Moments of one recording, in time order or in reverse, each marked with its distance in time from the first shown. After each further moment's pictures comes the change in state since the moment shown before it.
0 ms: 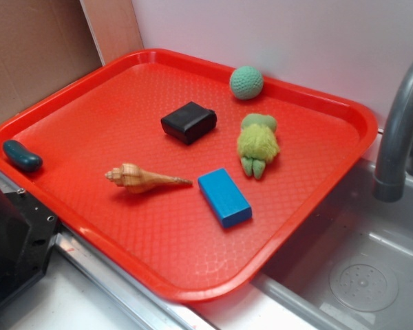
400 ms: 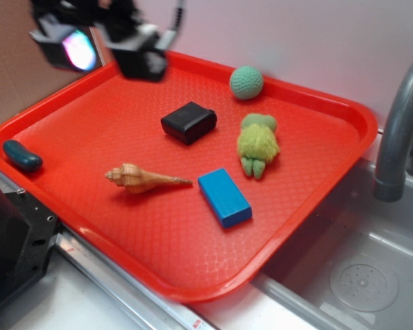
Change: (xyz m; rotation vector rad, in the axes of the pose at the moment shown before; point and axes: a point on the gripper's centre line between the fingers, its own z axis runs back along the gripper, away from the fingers) arm 0.045 -0.076 -0.092 -0.044 -0.021 0.312
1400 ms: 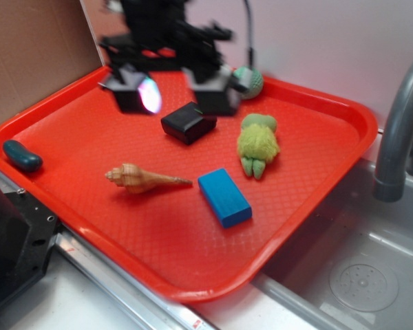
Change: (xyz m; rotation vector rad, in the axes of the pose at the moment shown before) arm 0.015 -0.031 -0.061 0.065 0.060 0.132
